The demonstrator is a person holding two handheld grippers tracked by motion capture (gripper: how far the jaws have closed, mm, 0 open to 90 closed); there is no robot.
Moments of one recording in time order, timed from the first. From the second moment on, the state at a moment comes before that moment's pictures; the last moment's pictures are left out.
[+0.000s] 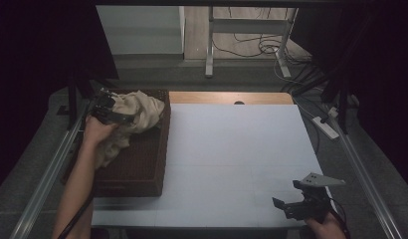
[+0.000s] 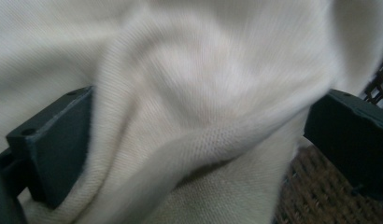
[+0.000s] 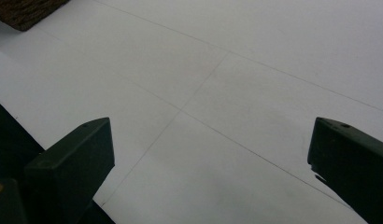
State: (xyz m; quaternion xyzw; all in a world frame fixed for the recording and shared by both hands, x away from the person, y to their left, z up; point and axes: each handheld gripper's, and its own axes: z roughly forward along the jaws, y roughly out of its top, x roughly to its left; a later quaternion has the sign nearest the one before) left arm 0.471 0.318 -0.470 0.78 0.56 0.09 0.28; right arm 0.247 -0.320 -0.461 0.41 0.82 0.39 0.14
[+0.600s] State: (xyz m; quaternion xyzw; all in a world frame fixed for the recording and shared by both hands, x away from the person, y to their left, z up) left arm 0.468 0.313 -0.468 0.76 0.61 0.07 0.21; right arm 0.246 -0.320 -0.461 0.41 0.82 0.39 0.14
